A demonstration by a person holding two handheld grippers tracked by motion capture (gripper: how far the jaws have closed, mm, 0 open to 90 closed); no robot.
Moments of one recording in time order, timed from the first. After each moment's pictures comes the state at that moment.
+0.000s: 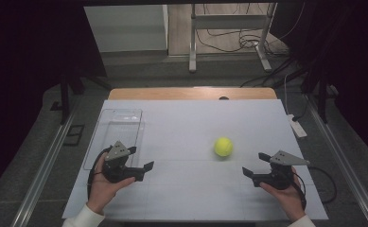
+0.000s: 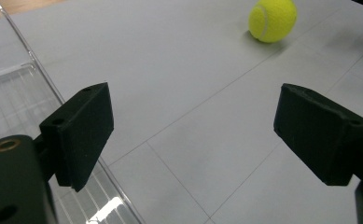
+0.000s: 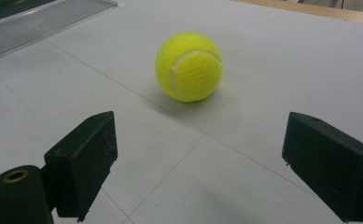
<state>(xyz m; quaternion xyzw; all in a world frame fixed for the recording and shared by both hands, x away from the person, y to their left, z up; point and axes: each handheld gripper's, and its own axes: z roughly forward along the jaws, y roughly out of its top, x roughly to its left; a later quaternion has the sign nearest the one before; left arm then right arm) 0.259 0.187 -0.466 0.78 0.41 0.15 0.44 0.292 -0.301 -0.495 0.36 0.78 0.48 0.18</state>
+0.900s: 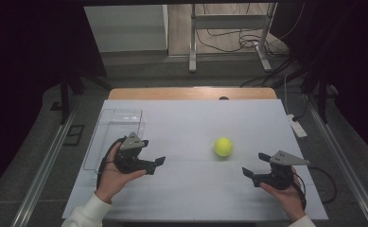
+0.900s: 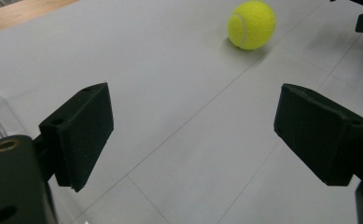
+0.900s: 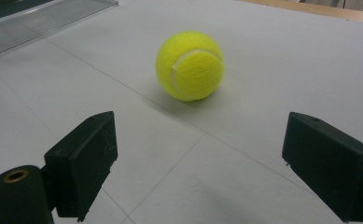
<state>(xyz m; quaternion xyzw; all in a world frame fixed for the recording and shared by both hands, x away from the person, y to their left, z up) 0.280 0.157 -0.445 0.81 0.37 0.14 0.42 0.292 -0.301 -0.495 0.35 0.79 0.47 0.18</state>
